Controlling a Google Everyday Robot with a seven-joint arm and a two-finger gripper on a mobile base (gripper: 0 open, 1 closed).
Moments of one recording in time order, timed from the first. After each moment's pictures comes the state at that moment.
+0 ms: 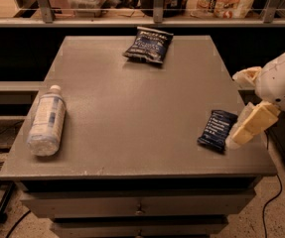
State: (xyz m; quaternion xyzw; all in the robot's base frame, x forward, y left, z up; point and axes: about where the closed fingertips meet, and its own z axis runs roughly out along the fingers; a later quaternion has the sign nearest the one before) arm 0.472 -0.191 0.898 -0.58 0.76 0.12 0.27
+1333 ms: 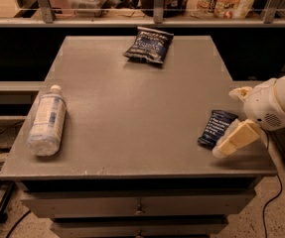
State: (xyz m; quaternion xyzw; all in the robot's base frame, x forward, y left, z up) arm 0.484 -0.193 0.843 -0.53 0.79 0.11 0.29
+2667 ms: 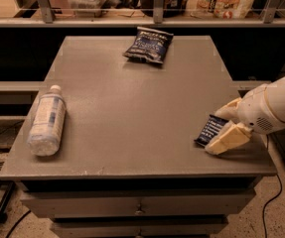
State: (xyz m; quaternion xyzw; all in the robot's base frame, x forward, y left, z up) arm 0.486 -0.191 0.822 -0.53 0.80 0.11 0.27
